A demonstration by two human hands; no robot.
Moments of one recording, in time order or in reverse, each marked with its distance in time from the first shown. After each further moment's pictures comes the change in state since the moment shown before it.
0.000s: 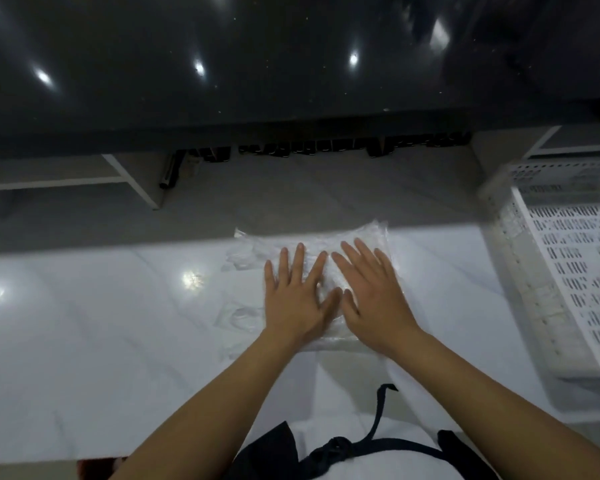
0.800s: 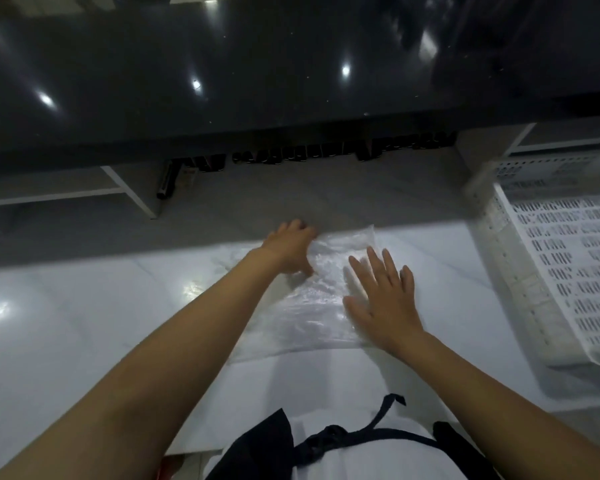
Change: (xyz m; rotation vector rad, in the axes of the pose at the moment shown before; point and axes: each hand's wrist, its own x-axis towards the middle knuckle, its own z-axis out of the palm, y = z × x) left_hand 0.091 -0.005 -0.083 0.010 -0.348 0.166; right_hand -0.020 0.049 0.028 -0.142 -0.115 0.206
